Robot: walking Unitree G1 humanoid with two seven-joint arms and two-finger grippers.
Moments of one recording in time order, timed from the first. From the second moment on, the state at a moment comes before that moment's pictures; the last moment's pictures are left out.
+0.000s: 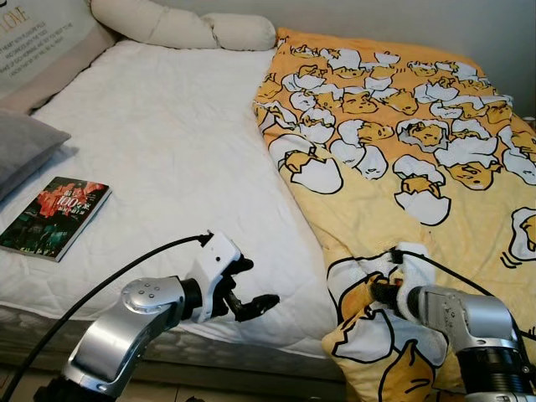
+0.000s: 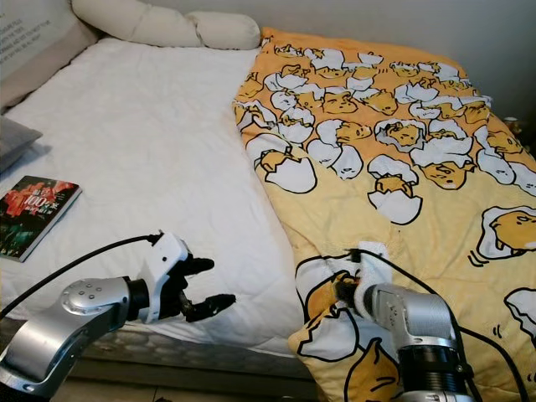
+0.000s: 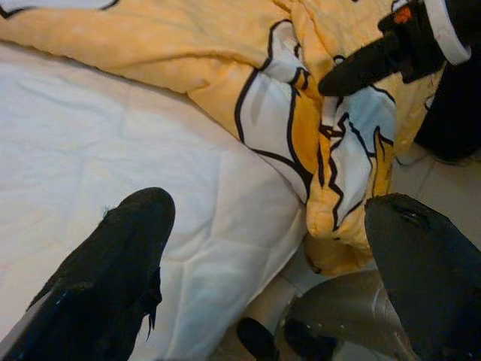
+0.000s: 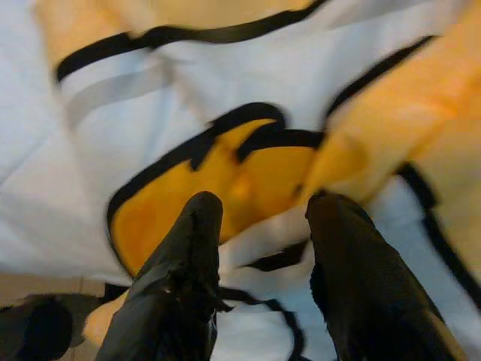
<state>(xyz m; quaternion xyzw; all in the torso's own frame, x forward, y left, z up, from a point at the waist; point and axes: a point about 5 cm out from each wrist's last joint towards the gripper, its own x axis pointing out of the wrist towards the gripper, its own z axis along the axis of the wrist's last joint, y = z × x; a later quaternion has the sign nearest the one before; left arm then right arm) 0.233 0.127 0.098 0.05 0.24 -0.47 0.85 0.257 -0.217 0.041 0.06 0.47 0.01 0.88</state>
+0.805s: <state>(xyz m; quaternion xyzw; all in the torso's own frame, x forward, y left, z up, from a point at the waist) 0.232 0.124 0.096 0.05 0.24 -0.48 0.84 0.242 -0.213 0.015 0.08 0.55 -0.01 0.83</state>
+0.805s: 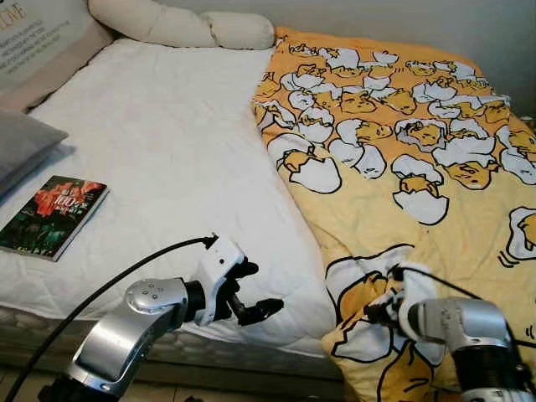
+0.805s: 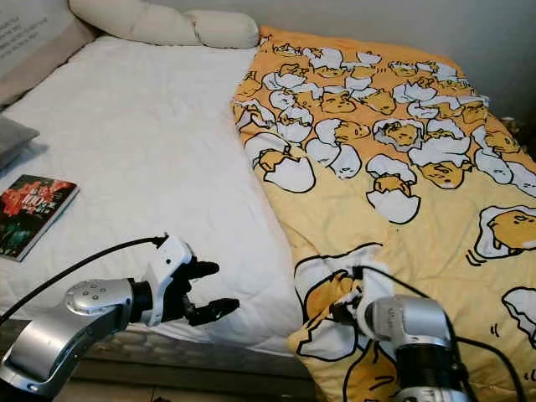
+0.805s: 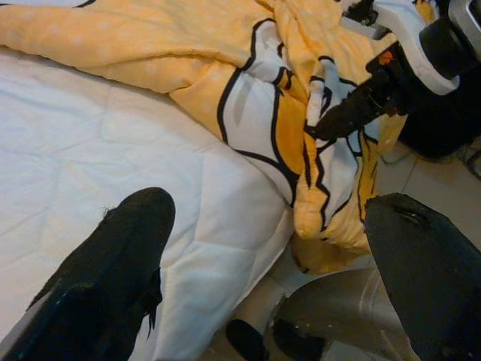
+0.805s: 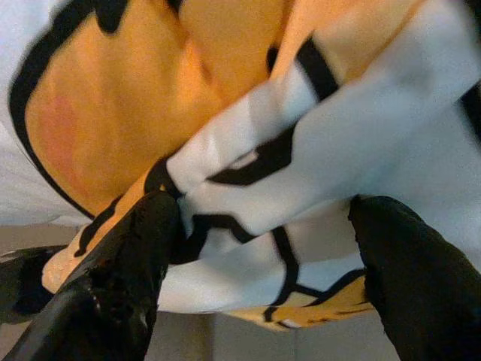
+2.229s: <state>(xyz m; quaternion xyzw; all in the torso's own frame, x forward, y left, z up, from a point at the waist) 0.226 0.131 0.092 0.07 0.27 -0.51 0.82 0.238 -0.202 -0.011 0.13 0.56 0.00 0.82</state>
